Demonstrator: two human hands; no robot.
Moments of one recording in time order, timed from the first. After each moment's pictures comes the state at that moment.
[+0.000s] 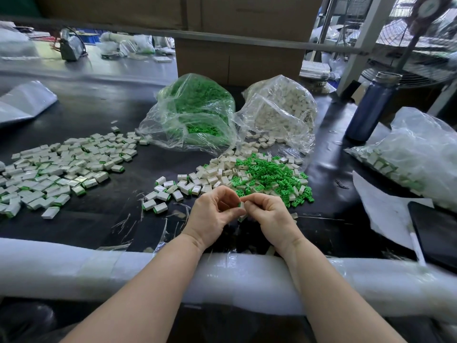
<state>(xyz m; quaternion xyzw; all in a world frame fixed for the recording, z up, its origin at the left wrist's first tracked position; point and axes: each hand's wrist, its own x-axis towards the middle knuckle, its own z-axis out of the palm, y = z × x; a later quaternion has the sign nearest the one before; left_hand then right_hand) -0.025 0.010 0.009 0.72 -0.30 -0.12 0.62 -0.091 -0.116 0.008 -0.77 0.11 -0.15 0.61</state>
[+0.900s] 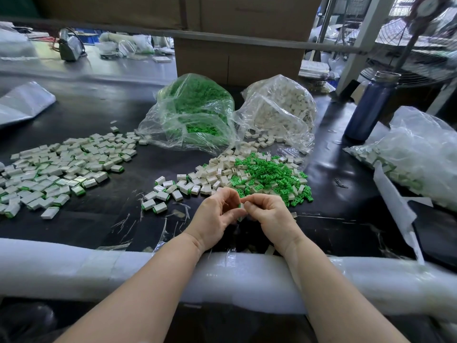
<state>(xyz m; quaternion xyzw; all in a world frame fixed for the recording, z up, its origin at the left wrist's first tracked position) -0.025 0.008 0.008 0.75 -0.34 -0.13 0.55 -0.094 -0.116 0.013 -0.74 0.11 -0.14 0.65</state>
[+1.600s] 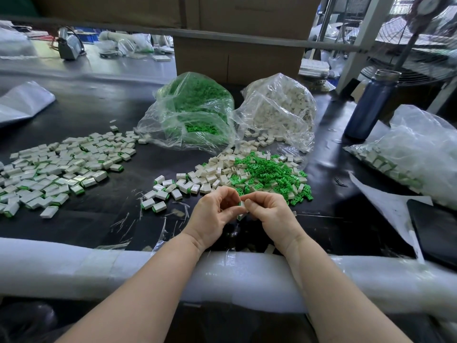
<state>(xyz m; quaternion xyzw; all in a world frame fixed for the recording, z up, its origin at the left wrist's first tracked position) -0.028 0.009 0.010 0.73 -0.34 -0.12 0.58 -0.094 -0.118 0.013 -0.72 0.11 -0.14 0.67</state>
